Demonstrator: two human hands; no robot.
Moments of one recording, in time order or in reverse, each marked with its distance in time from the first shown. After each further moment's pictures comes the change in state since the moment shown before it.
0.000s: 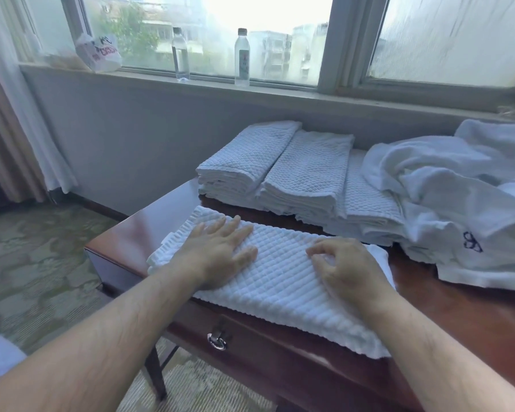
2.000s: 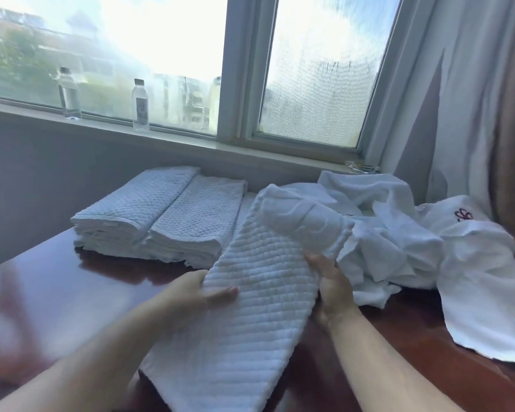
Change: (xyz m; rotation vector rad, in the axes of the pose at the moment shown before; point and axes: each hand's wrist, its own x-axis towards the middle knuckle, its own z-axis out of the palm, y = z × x) left_hand 0.037 0.149 -0.018 -1.146 -0.161 0.213; right_hand -0.005 0.089 -0.114 1.445 0.286 0.198
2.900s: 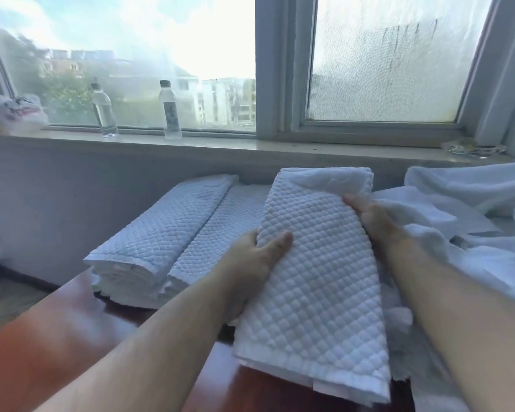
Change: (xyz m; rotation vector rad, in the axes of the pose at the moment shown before) left_hand 0.134 0.051 -0.034 -0.370 0.211 -0.010; right_hand 0.261 -0.013 0.008 -0.380 -0.097 0.151
